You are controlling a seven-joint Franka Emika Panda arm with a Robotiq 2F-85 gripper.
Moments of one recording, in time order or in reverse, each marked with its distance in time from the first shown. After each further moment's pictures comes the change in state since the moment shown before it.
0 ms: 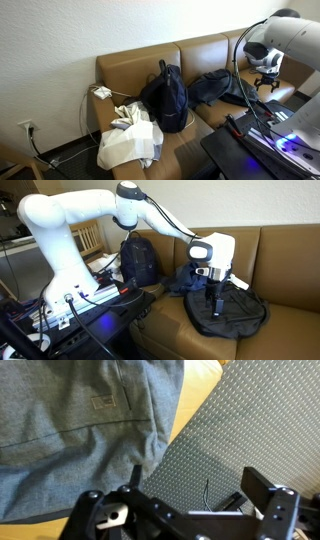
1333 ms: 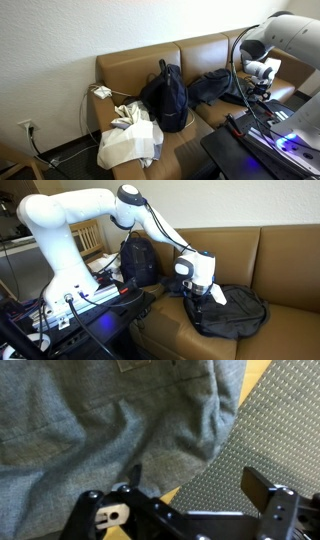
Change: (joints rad) arm 0.019 -0.021 0.185 -0.119 0.191 0.160 0.003
